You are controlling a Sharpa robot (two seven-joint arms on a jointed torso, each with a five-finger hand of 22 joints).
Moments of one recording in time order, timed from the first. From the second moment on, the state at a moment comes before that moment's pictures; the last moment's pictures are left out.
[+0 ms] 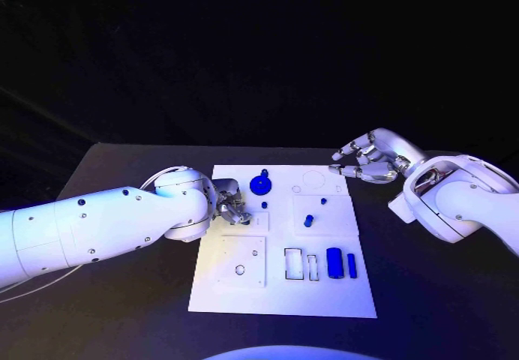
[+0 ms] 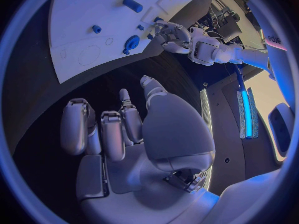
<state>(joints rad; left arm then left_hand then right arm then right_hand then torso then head) 1.23 -0.79 -0.05 1.64 -1.22 0.01 -0.66 1.24 -0.18 0.63 0.29 0.22 0.96 0.05 0.58 0.82 1.42 -0.05 1.26 1.24 1.47 -0.09 1.47 1.31 0.10 1.33 0.02 1.38 1.14 1.34 -0.98 -0.12 1.72 -1.08 -0.47 -0.13 1.28 -0.09 0.07 0.17 0.40 1.00 0.14 0.11 0.17 1.40 0.06 1.37 1.31 1.46 -0.01 1.52 1.31 0.05 1.41 0.10 1.31 1.31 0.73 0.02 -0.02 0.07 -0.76</state>
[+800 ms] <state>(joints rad) 1.23 -0.78 -0.05 1.62 -1.18 0.03 -0.67 1.17 -0.18 0.67 0.27 0.22 0.95 0.05 0.60 0.84 1.42 -0.05 1.26 1.23 1.47 -0.09 1.47 1.31 0.10 1.33 0.02 1.38 1.15 1.34 -0.98 -0.12 1.72 -1.08 -0.47 -0.13 1.28 -0.09 0.06 0.18 0.40 1.00 0.14 0.11 0.17 1.40 0.06 1.37 1.31 1.46 -0.01 1.51 1.31 0.05 1.41 0.10 1.30 1.31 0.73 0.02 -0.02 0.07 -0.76</state>
